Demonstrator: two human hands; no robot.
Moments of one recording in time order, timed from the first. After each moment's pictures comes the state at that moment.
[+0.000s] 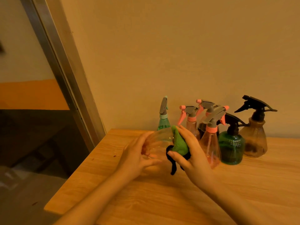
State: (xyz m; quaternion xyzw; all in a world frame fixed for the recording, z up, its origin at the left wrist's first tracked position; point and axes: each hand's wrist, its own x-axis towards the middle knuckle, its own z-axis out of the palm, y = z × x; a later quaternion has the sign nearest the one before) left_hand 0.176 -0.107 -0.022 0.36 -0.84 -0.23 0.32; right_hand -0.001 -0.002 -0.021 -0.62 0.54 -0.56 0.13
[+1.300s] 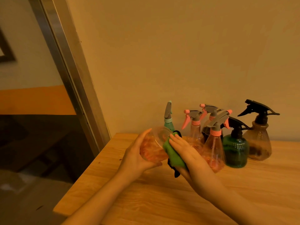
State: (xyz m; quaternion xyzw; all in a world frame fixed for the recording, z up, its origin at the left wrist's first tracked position) left_hand 0.189 -0.099 -0.009 0.31 -0.80 -0.31 0.41; right_hand 0.007 0.003 -0.021 -0.75 0.49 -0.43 -0.05
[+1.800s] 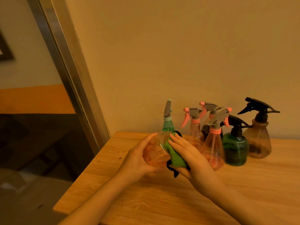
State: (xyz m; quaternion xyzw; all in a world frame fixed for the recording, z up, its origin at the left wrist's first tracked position) left_hand 0.189 -0.095 -0.013 0.30 -0.83 -0.31 0.35; right_hand 0.002 -0.001 -0.028 -0.75 0.49 -0.44 -0.04
